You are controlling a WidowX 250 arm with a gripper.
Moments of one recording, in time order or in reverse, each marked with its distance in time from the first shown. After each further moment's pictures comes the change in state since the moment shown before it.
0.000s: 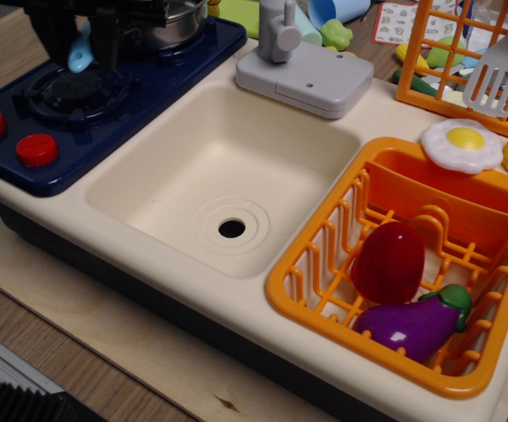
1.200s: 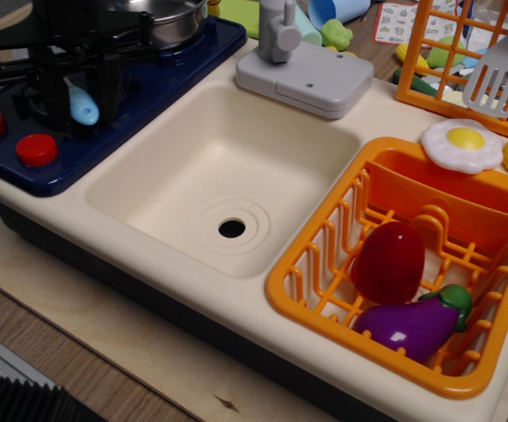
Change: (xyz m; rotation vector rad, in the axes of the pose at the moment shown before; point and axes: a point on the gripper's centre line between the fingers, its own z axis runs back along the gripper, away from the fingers) arm -0.025 0.001 -0.029 0.150 0.223 0.570
